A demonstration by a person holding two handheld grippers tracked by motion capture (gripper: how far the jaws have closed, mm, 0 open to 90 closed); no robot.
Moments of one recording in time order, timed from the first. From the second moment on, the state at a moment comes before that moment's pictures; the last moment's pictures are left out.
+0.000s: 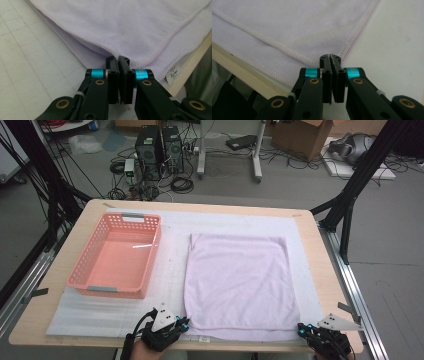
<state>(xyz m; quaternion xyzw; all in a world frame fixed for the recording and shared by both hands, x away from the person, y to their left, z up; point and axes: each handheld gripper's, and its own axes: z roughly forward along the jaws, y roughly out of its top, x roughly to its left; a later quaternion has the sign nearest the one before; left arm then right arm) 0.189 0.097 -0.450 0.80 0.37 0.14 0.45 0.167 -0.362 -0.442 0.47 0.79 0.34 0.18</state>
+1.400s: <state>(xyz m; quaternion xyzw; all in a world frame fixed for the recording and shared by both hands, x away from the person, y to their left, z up) 0.158 0.122 -0.437 0.75 0.38 0.11 0.53 0.138 -0.366 -0.425 0.47 0.78 0.38 0.18</state>
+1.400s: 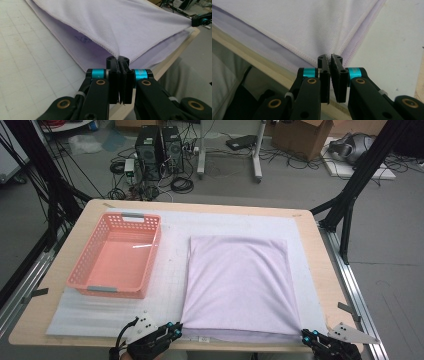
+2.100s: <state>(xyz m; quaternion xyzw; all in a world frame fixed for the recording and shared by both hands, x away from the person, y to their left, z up) 0.164 0.130 -0.440 0.73 0.42 0.11 0.52 0.131 -0.369 -0.423 0.48 0.76 0.39 0.20</state>
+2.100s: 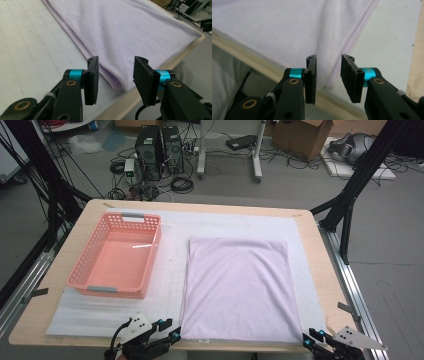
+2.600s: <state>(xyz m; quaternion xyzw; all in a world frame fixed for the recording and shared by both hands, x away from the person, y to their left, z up) 0.184 0.097 -0.456 0.78 0.41 0.14 0.45 0.162 -0.353 -0.443 0.48 0.79 0.35 0.18</state>
